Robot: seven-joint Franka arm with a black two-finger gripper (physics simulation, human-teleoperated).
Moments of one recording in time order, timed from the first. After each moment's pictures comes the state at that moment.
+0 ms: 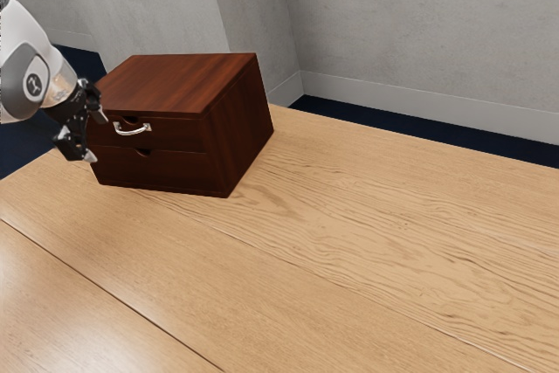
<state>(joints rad) 0.37 0.13 0.23 -1.62 -0.02 2.13 -1.53</state>
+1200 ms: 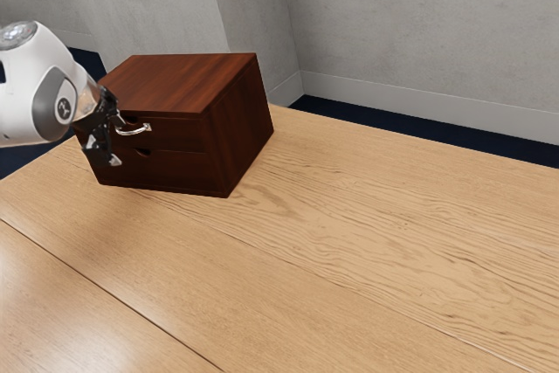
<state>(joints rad) 0.36 0.21 0.23 -1.65 -0.03 2.33 -1.63</state>
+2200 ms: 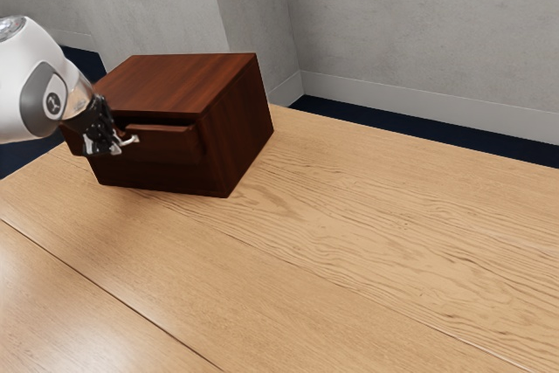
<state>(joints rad) 0.36 0.16 0.23 -1.68 -0.04 2.27 -1.64</state>
